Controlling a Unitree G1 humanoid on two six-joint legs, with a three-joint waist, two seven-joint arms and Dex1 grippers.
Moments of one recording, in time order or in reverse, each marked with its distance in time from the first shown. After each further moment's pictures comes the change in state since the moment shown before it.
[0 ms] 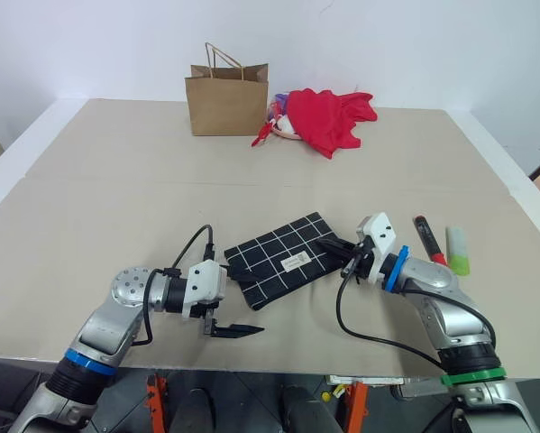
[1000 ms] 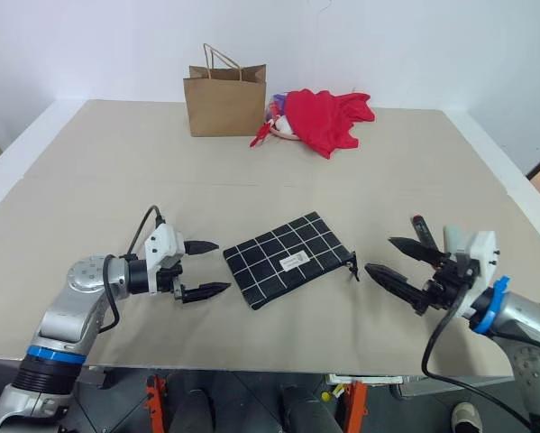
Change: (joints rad) left arm 0.001 0.067 0.179 0.033 -0.115 0.212 0.066; right arm 0.302 -0.167 -0.311 -0.426 0.323 0.153 0.077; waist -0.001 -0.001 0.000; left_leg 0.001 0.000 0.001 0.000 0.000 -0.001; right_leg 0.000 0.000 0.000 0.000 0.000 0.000
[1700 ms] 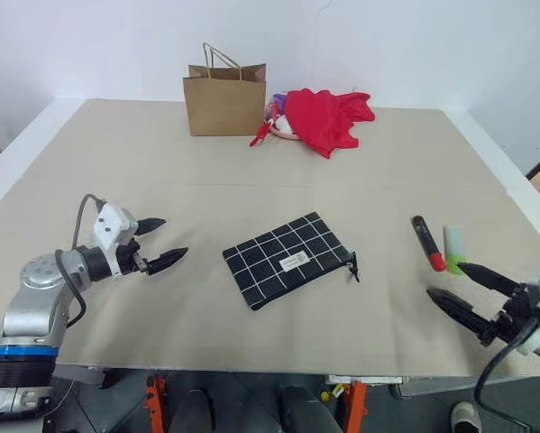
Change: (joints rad) left arm -0.004 0.039 0.210 0.137 0.013 0.006 0.147; right arm 0.306 -0.067 -0.308 0.044 0.005 -0.085 0.090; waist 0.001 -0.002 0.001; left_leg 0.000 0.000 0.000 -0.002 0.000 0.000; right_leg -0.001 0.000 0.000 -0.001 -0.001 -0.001
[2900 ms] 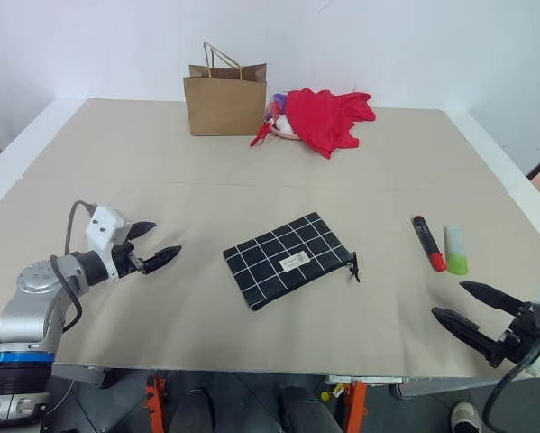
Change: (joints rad) left arm 0.033 0.013 0.042 -0.007 -0.017 0.094 0.114; right arm 0.140 -0.003 -0.041 0.017 -0.006 -0.053 0.068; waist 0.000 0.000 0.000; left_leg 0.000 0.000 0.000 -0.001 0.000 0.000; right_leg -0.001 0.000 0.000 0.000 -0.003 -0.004
